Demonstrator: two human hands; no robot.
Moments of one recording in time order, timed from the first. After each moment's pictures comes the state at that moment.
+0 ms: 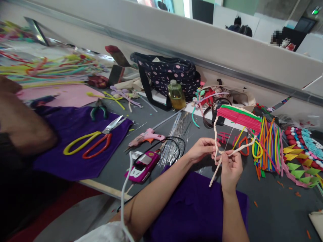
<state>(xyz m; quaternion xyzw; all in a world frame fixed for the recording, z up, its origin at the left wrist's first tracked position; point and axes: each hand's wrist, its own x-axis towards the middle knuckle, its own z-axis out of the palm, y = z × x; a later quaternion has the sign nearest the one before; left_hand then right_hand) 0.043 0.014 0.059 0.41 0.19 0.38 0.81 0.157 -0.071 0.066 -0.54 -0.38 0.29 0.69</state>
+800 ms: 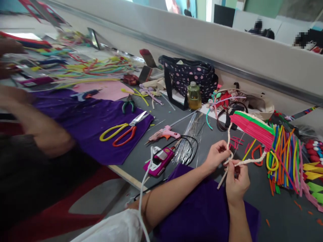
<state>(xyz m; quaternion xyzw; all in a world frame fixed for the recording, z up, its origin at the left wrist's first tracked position) 0.067 -0.004 0.055 0.41 0.33 0.54 0.66 0.152 -0.077 0.045 -0.59 -0.50 0.15 0.62</state>
